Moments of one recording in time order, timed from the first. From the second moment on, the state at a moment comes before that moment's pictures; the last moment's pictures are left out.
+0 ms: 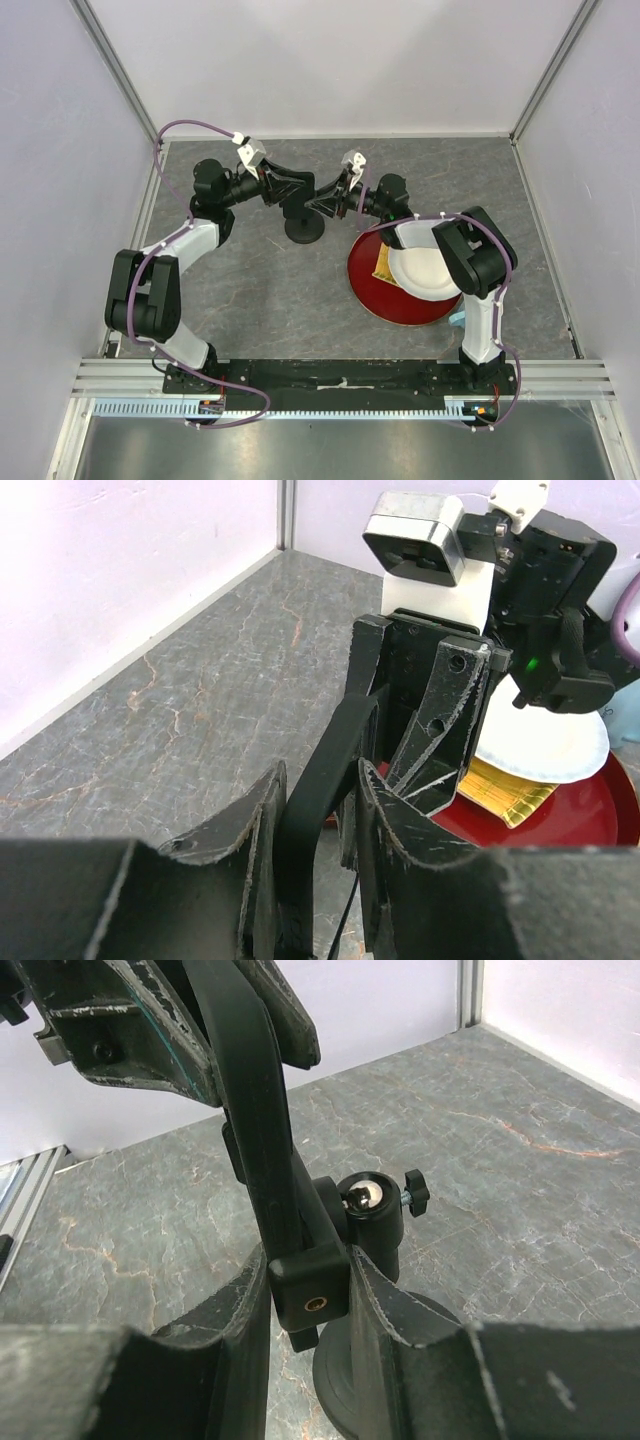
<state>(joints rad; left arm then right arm) -0.19 1.59 0.93 0.76 0.95 -0.14 0.50 2.02 1.07 1.10 -0.76 0.29</state>
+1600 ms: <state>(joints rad) -0.14 1.40 0.79 0.81 0.66 -0.21 0.75 1.80 1.08 0.63 0.06 0.17</state>
